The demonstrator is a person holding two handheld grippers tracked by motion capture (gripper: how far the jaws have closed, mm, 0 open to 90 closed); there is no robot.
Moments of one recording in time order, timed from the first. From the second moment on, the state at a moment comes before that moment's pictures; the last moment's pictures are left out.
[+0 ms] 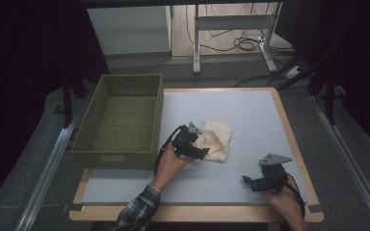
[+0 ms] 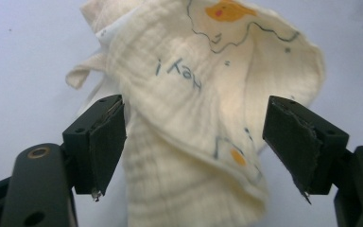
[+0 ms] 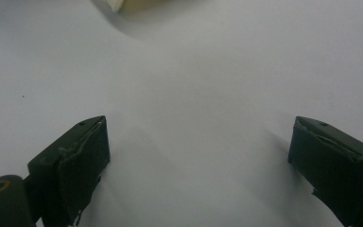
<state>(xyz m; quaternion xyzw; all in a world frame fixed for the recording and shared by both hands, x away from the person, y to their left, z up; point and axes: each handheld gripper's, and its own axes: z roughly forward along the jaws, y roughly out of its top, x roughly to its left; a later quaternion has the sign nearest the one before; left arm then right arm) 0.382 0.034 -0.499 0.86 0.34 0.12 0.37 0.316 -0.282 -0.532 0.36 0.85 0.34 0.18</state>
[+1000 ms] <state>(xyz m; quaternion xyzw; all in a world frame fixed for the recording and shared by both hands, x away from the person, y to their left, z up) 0.339 0.041 -0.524 0.85 0.31 0.18 0.39 0.350 -0.217 -0.507 0.35 0.84 0.40 0.12</state>
